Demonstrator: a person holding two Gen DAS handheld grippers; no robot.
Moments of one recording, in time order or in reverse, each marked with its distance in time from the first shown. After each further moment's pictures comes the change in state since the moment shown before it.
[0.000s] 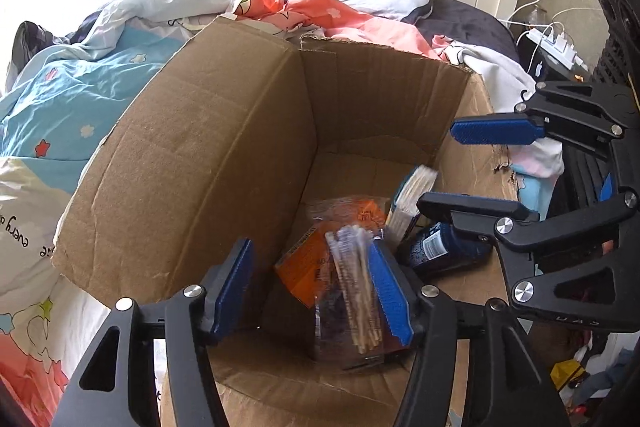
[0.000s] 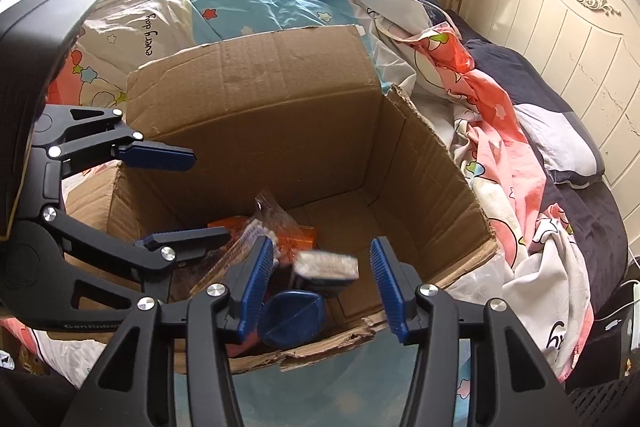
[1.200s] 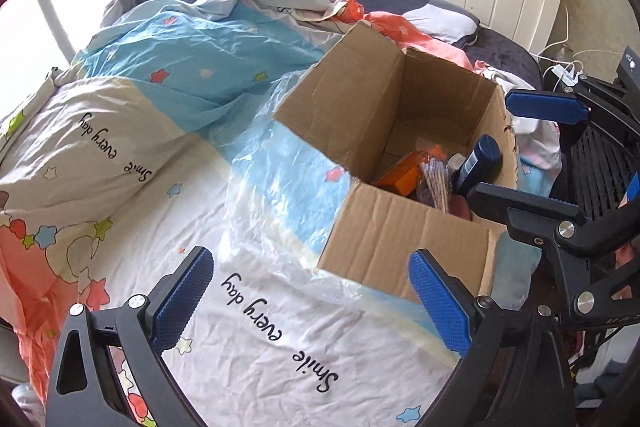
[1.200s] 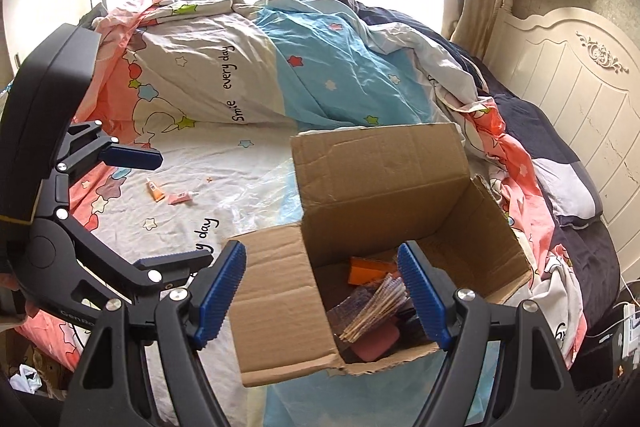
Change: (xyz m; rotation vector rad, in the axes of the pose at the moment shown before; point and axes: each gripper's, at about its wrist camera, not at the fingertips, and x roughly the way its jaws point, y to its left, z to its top) left arm -0.128 0.102 -0.103 -0.180 -0.016 0.076; right arm -0.084 0.146 0.033 -0.077 -0.095 0.044
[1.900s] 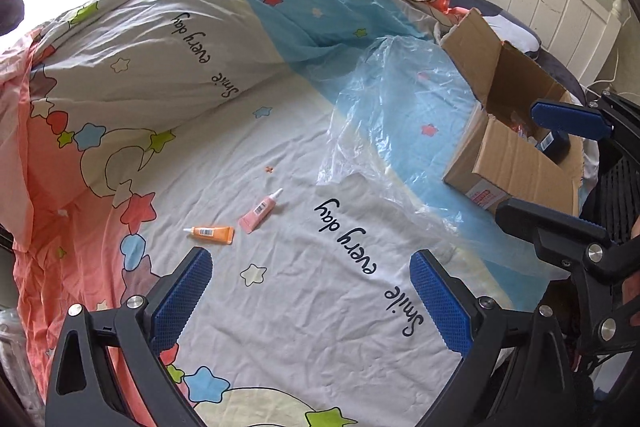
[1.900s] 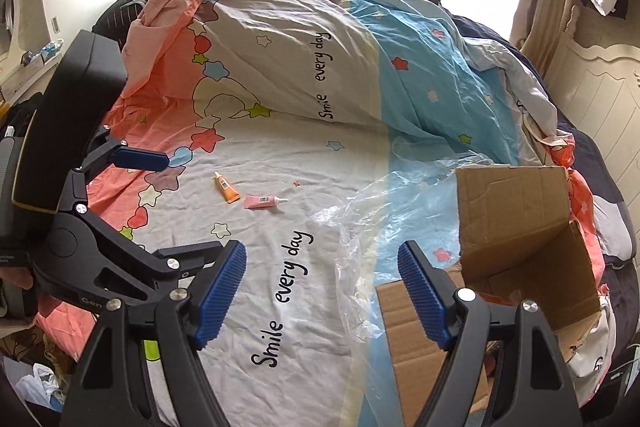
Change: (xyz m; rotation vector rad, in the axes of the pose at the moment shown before) left arm -0.002 0.120 -0.090 -0.204 0.069 0.075; right arm 0.045 0.119 0.025 -0.120 0.025 0.123
